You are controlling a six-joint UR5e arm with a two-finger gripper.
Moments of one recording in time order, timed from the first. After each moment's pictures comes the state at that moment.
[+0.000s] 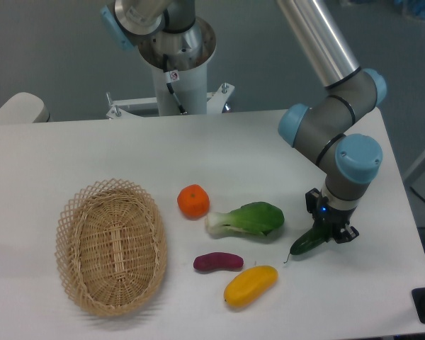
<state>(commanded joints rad) 2.71 -2.21 -1.50 -0.92 1.54 1.69</state>
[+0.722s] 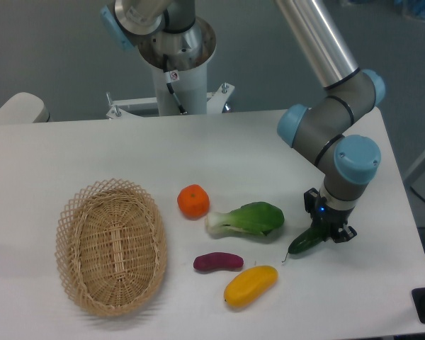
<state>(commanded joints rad) 2.71 -2.21 -1.51 -0.92 1.54 1.69</state>
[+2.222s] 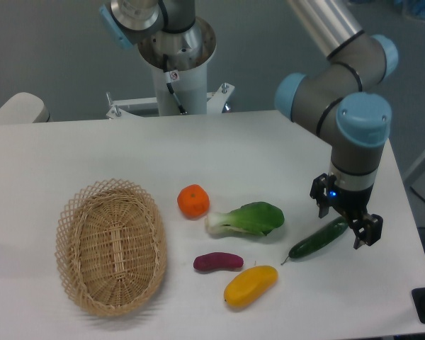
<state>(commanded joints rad) 2.71 -2.06 -1.37 -0.98 1.46 1.77</state>
